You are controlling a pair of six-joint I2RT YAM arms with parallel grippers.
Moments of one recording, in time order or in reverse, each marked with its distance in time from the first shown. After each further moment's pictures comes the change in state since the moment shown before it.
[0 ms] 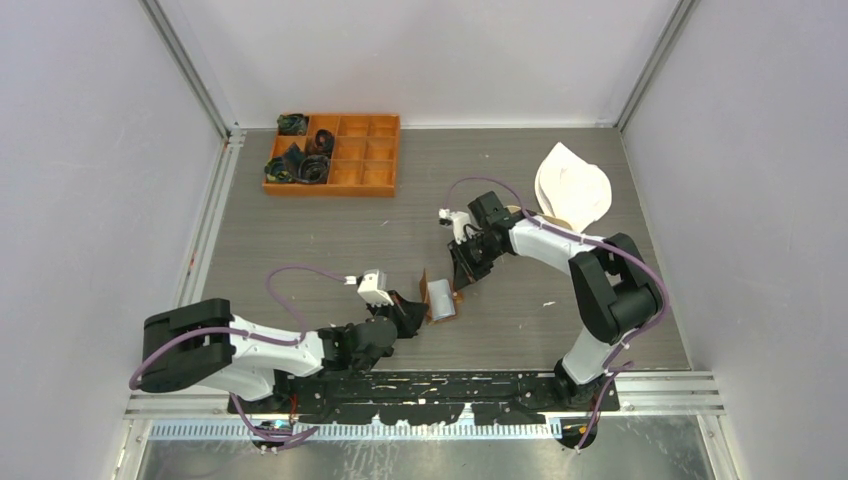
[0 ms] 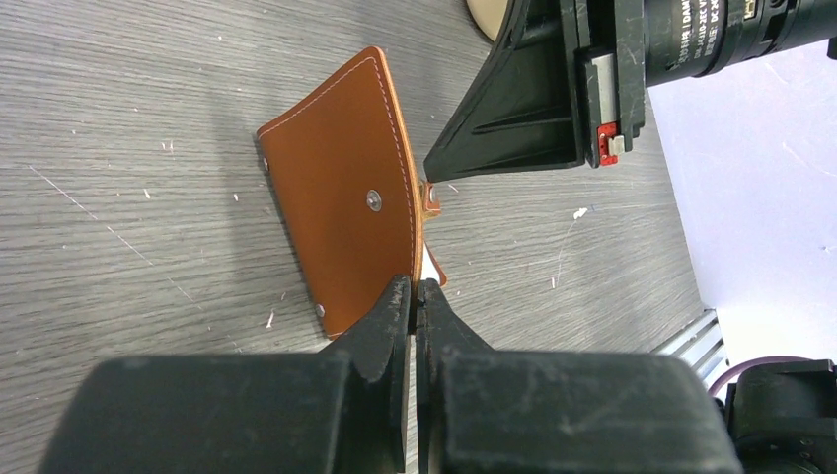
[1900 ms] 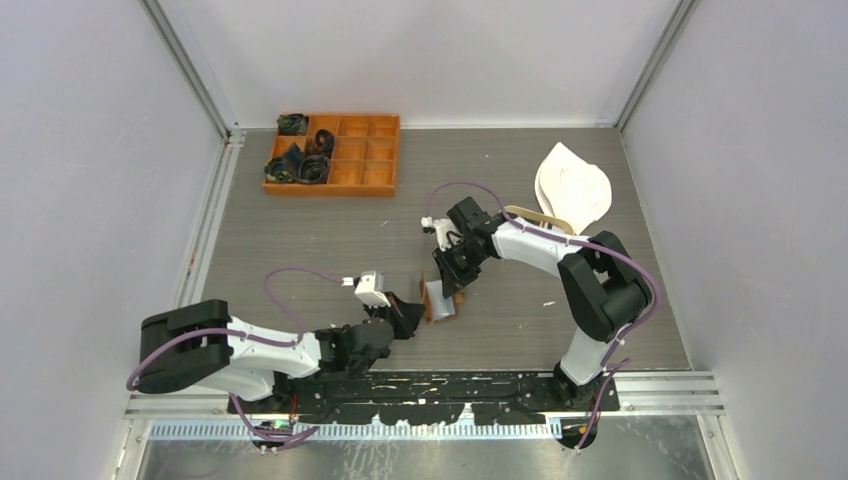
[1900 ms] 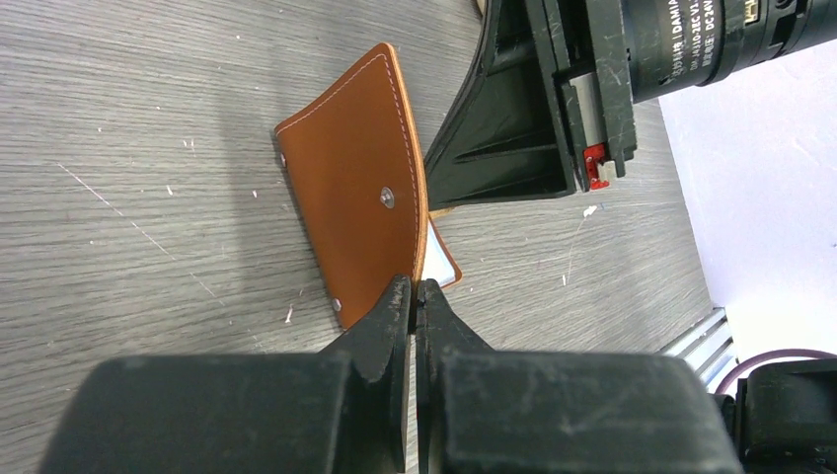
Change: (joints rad) left arm 0.000 -0.013 -0.025 0.010 0.000 0.009; right arm 0.117 0.038 0.056 -0.045 0.081 0.059
